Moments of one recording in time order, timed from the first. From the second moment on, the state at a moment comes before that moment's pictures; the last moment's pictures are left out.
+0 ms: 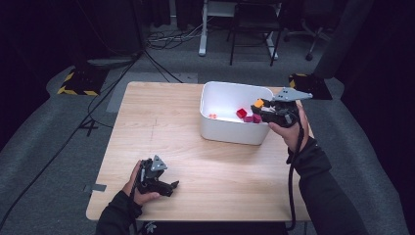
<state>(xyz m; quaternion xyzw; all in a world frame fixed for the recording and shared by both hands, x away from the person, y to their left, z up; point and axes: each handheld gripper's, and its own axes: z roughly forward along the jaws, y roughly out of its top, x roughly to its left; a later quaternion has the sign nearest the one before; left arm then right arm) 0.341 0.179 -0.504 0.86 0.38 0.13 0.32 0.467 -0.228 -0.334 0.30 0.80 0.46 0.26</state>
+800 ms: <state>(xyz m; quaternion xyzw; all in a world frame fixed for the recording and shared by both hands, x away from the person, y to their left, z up) 0.341 0.179 -0.503 0.86 0.38 0.13 0.32 0.481 -0.220 -0.348 0.31 0.81 0.44 0.25</state>
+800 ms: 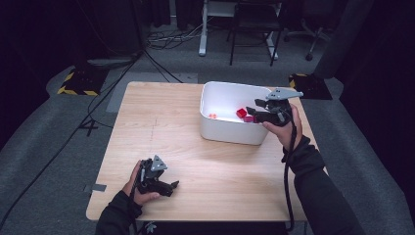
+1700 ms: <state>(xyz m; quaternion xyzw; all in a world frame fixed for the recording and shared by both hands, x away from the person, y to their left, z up) 0.341 0.179 -0.504 0.86 0.38 0.13 0.32 0.454 -0.239 -0.346 0.30 0.80 0.46 0.25</state>
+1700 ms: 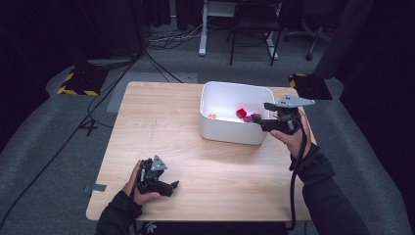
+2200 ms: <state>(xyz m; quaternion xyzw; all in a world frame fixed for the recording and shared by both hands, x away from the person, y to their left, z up) 0.341 0.179 -0.504 0.86 0.38 0.13 0.32 0.428 -0.250 -0.347 0.28 0.80 0.46 0.26</state>
